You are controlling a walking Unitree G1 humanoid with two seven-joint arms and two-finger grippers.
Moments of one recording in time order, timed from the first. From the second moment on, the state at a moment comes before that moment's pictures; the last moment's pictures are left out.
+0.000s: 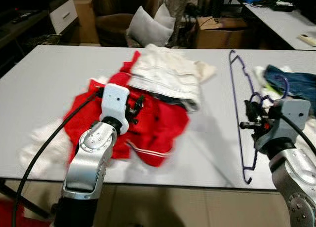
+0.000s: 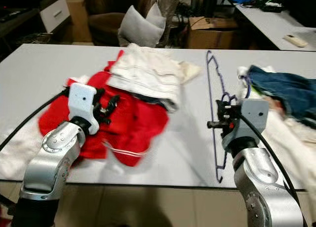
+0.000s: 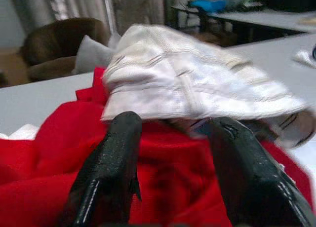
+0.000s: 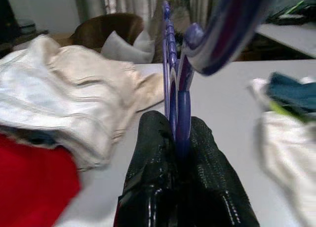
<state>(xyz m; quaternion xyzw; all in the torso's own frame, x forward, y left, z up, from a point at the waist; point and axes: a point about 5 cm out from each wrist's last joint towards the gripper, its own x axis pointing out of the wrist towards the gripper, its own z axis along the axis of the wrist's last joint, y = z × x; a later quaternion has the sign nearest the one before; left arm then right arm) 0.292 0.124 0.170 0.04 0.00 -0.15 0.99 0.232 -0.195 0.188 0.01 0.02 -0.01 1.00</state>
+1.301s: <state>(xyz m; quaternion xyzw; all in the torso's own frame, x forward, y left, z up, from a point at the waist) 0.277 0.109 0.166 -0.02 0.01 -0.21 0.98 0.232 -0.191 0.181 0.02 0.00 -0.01 1.00</state>
